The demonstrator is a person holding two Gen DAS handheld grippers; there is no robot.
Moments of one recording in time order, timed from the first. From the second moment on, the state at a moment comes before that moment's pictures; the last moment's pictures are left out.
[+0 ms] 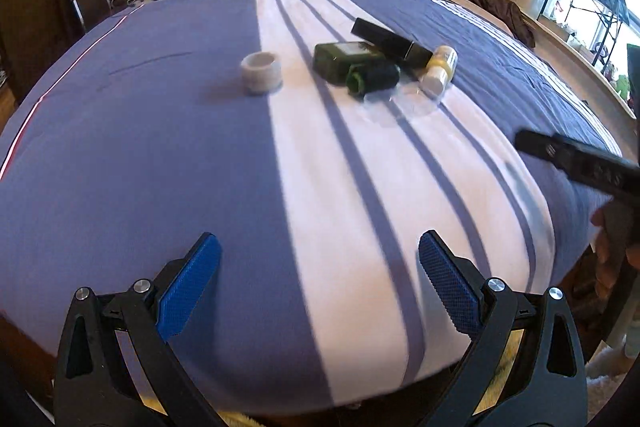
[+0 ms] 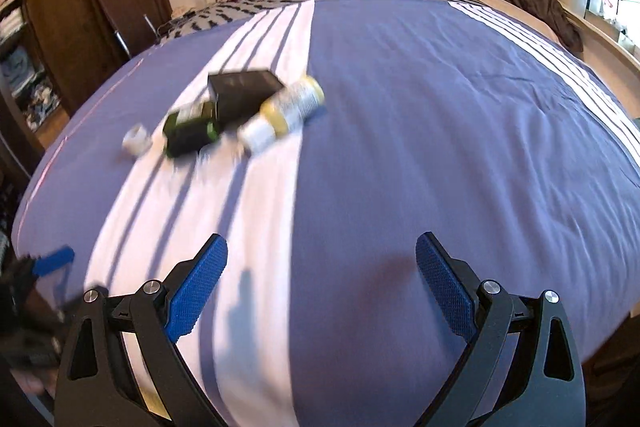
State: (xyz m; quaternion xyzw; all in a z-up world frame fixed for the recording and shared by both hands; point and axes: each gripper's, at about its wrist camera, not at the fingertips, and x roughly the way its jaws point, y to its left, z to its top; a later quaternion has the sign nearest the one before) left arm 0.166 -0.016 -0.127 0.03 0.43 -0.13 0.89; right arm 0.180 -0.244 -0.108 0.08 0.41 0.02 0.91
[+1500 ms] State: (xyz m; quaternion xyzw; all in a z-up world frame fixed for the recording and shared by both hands) left arm 0.272 -0.111 -0.131 0.01 0.45 -0.16 0.88; right arm 0.291 -0.267 -0.116 0.07 0.44 0.03 0.89
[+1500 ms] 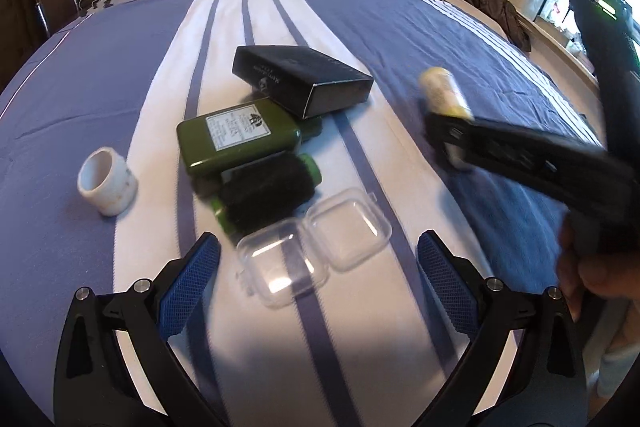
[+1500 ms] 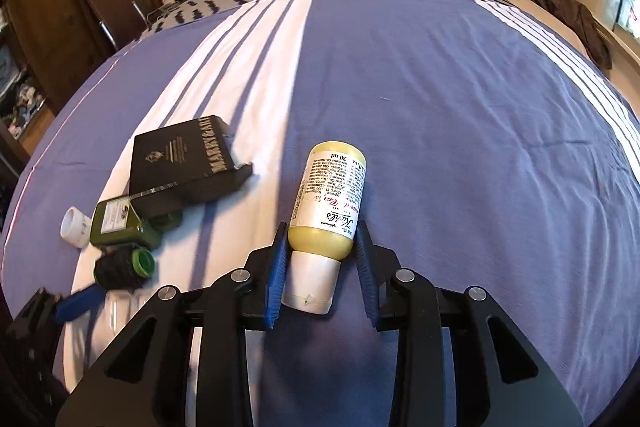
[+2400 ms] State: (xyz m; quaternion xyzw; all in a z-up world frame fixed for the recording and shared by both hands) left arm 0.136 -0.062 -0.119 0.01 0.41 -0.16 0.90; right arm 0.115 -0.248 -0.114 0.05 0.41 0.07 0.91
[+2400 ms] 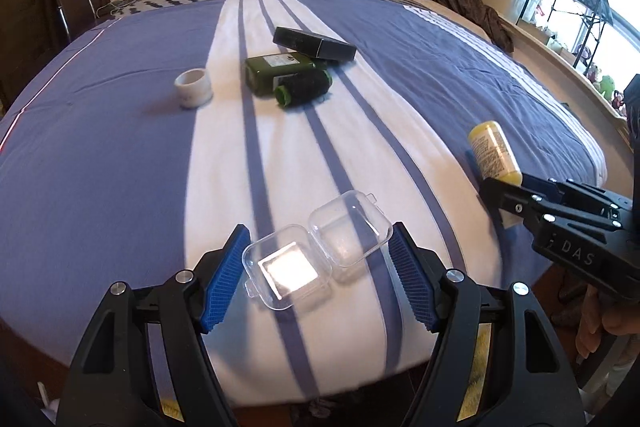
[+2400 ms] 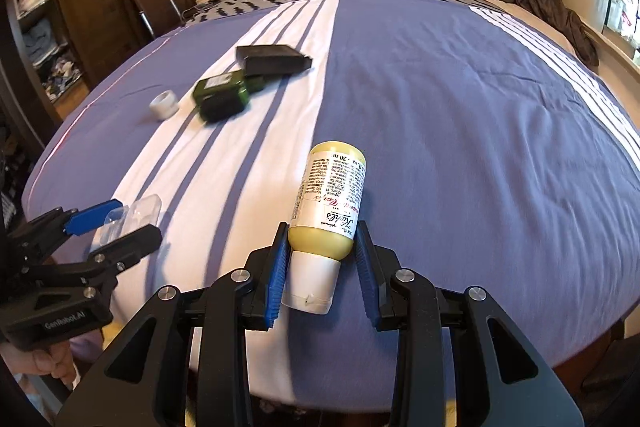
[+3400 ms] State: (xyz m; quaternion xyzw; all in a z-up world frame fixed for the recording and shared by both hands) left arm 0.009 -0.027 -0.205 0.01 0.48 -0.16 0.86; right arm 0.001 -0.196 -0.200 0.06 0.49 0.12 0.86
